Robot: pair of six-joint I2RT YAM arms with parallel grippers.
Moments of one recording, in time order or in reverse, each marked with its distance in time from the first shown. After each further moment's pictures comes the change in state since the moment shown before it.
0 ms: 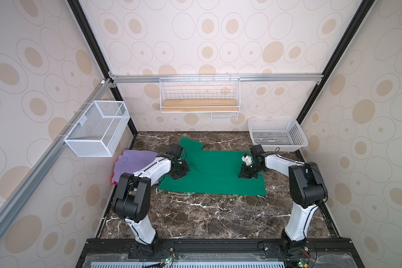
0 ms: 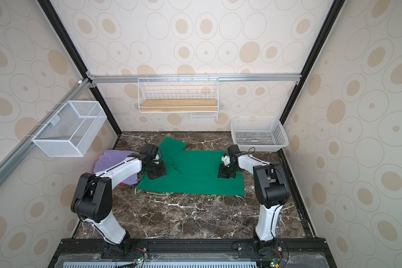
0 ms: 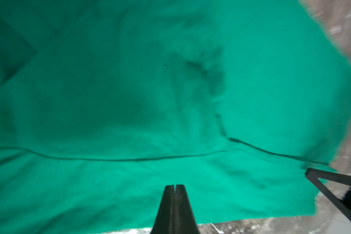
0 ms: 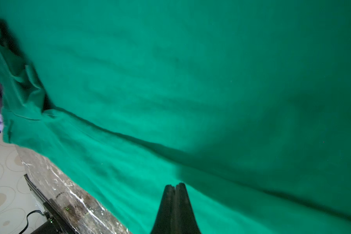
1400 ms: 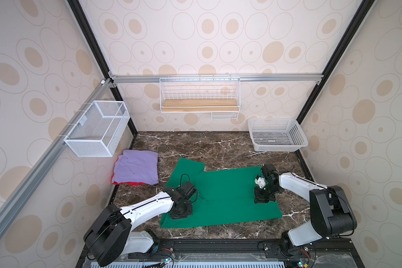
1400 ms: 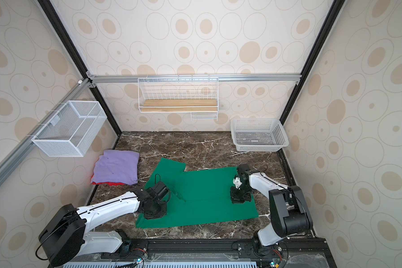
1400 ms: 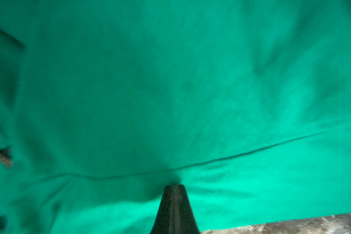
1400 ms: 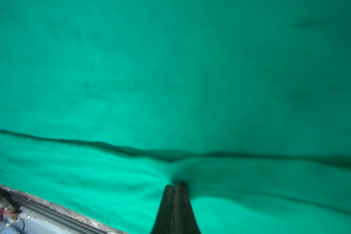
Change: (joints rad) left arm -0.455 -0.465 -0.466 -0.190 -0.175 -0.177; right arm -0.043 -0.449 -0.415 -0.230 0.213 -0.079
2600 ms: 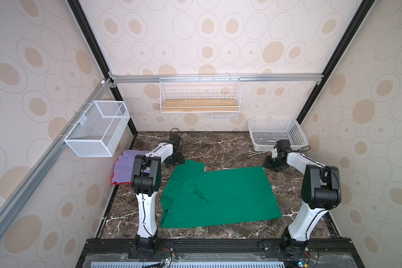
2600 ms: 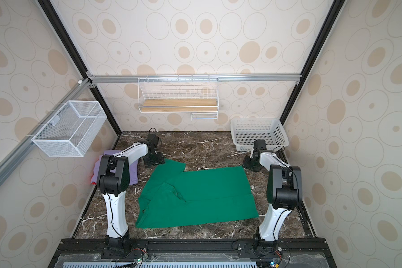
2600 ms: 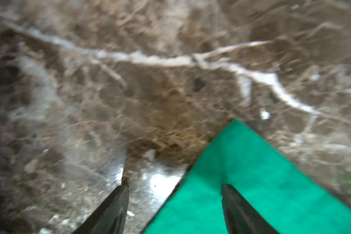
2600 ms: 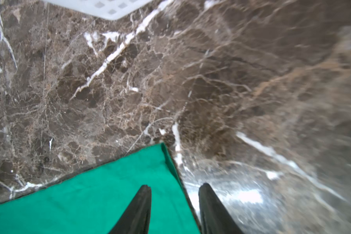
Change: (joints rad) left arm 0.555 0.885 0.978 0.021 -0.097 0.366; right arm -0.276 0.396 0.447 0.299 0.046 0.042
